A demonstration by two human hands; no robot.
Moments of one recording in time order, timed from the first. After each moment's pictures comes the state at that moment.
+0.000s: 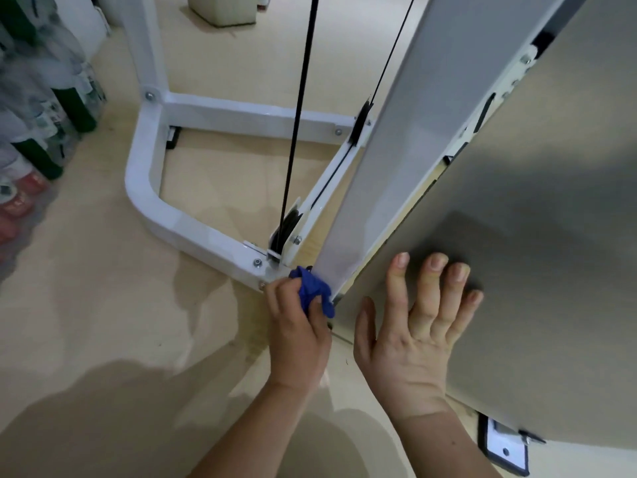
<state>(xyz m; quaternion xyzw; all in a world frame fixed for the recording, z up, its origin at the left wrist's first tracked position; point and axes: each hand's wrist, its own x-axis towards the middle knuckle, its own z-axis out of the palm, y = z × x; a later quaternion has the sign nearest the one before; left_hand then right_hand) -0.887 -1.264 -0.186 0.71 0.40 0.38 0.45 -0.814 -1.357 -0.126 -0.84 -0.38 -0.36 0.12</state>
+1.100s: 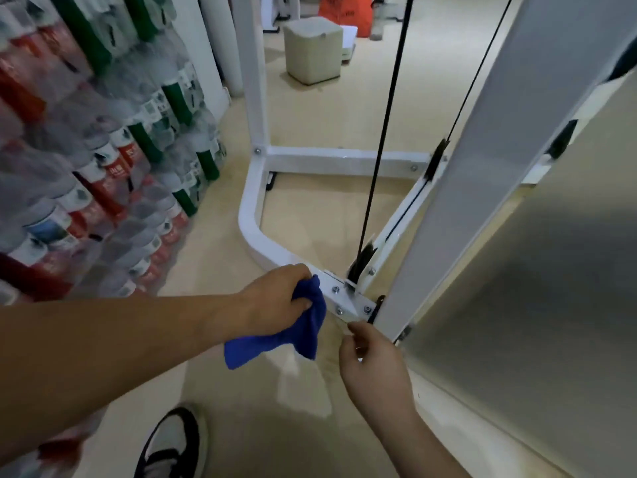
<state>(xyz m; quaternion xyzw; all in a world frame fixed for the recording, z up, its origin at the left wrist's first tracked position) -0.986 -1.104 -0.077 0.89 0.31 -0.05 0.32 -0.893 -1.299 -0.096 -0.85 -0.31 0.26 0.33</state>
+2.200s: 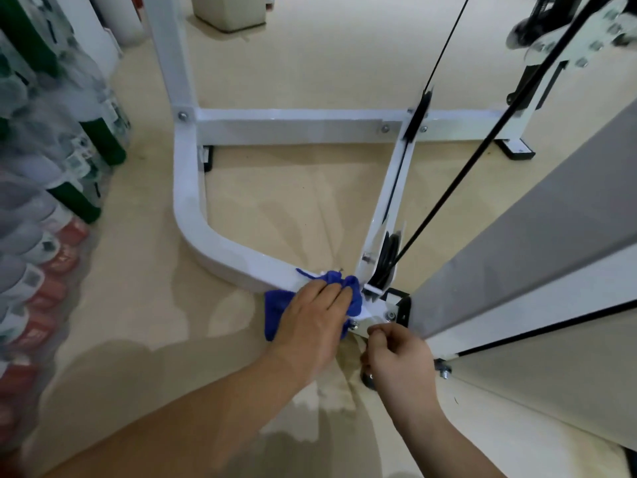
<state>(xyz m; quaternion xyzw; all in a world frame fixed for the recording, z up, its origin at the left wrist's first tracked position) -0.925 -1.059 -0.281 0.98 0.09 0.17 0.12 -0.884 -1.206 -0.203 -0.86 -0.02 0.24 0.44</state>
